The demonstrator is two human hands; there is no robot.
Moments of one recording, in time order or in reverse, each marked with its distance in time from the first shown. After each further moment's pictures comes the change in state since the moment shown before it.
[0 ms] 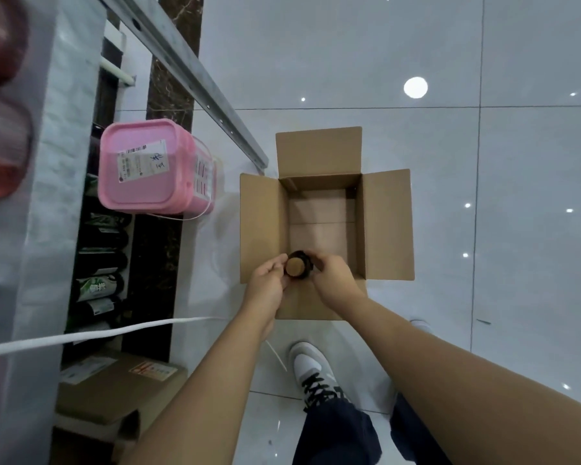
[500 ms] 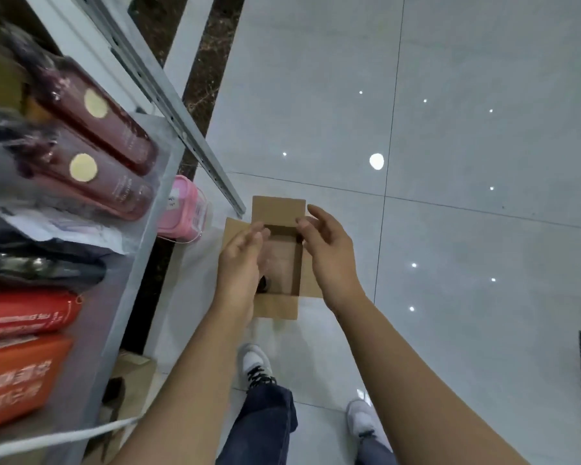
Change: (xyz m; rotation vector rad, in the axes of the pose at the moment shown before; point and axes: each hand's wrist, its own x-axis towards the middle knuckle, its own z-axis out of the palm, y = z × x) left_hand -0.290 0.143 0.021 -0.276 0.017 0.389; right_hand -0.246 -0.201 -0.147 0.449 0.282 -0.268
